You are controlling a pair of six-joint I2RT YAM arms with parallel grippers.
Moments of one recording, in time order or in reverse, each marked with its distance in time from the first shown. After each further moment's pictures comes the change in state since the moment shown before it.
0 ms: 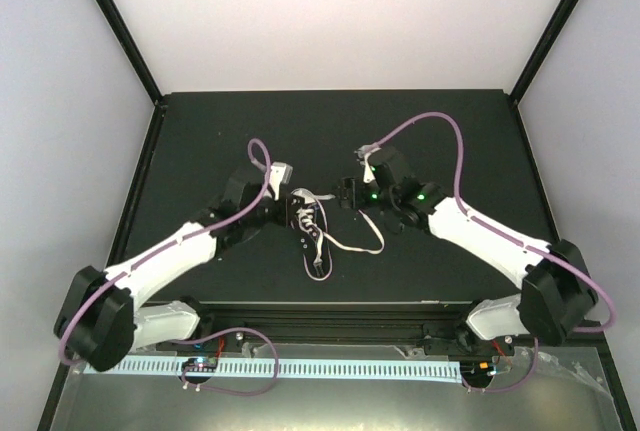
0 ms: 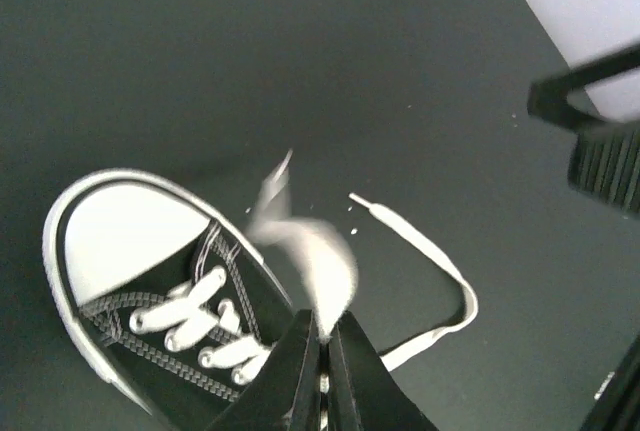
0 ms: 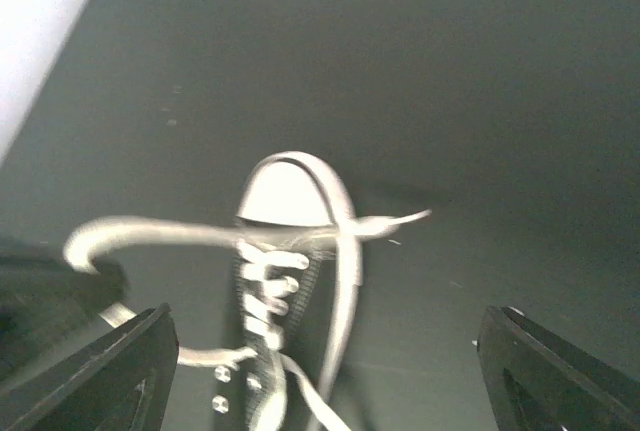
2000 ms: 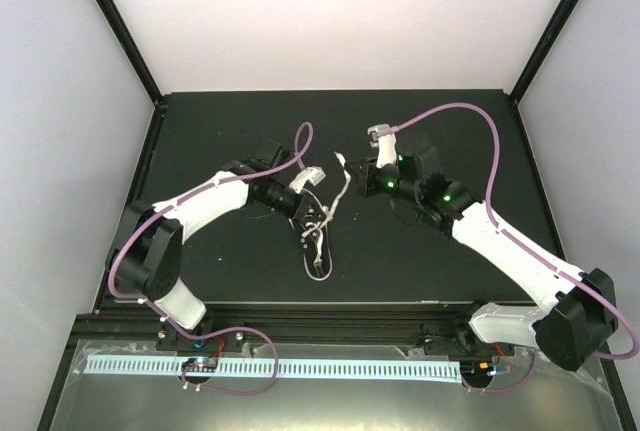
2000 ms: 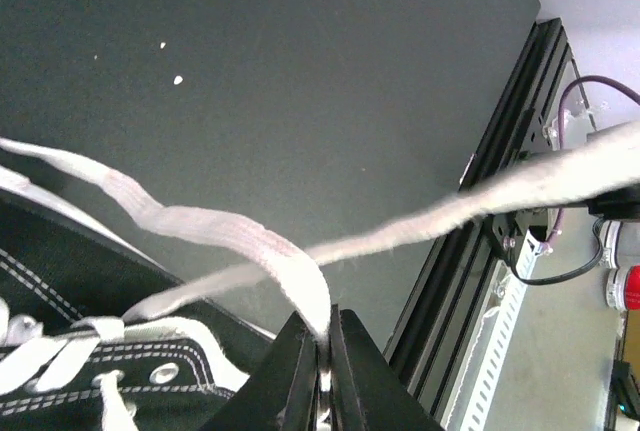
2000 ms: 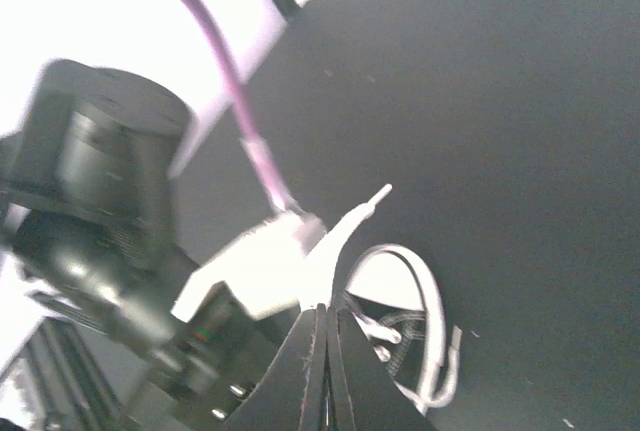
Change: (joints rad) left arm 0.085 0.478 0.481 -0.546 0.568 0.365; right arm -0.080 -0.188 -0.010 0.080 -0.161 -0.043
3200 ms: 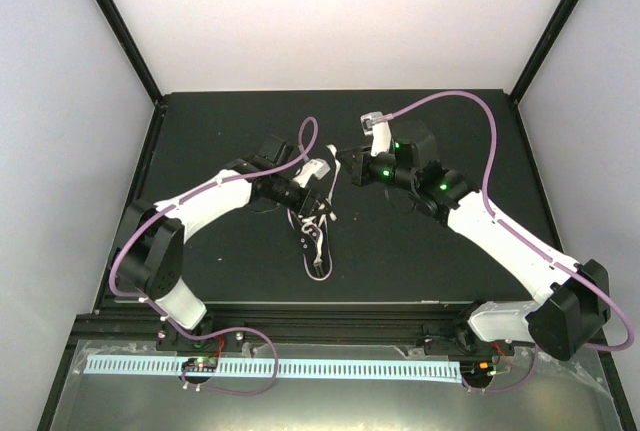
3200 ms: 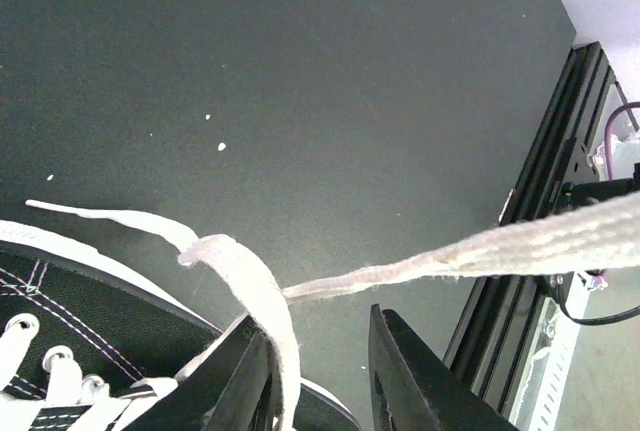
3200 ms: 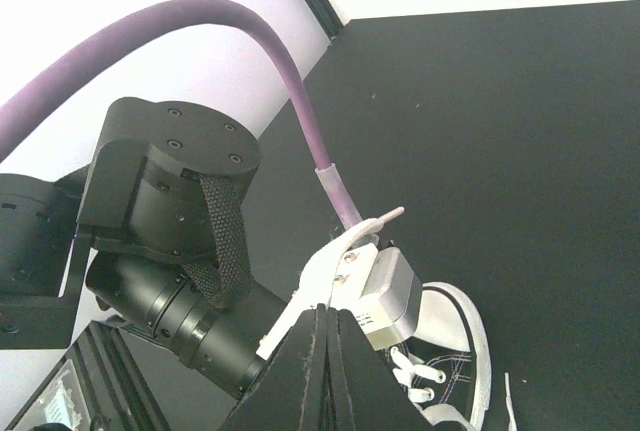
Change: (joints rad) left arm -0.027 0.011 0.031 0.076 -0.088 0.001; right arm 0.000 0.063 0.106 0.001 -0.067 0.008
